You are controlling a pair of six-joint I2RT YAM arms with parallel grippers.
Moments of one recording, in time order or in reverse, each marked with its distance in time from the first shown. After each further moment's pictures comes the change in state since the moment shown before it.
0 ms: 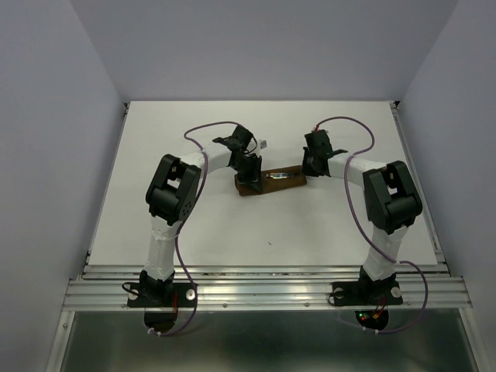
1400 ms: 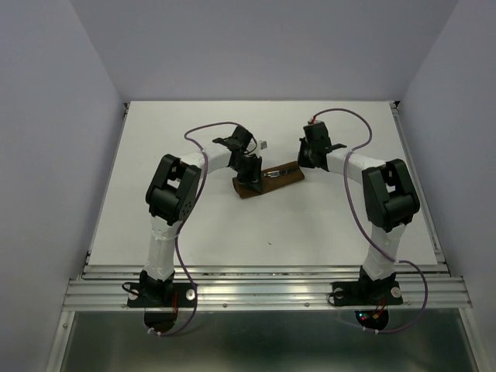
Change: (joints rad) left arm 0.000 0.000 -0.006 0.001 0.013 0.011; right arm 0.000 0.024 0.084 0.033 -0.047 -0.022
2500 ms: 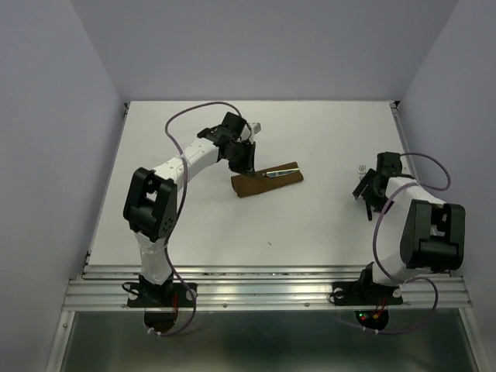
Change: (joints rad) left arm -0.002 -0.238 -0.013 -0.080 -0.169 0.019; right arm -0.504 -0.437 -0.463 -0.268 0.046 0.080
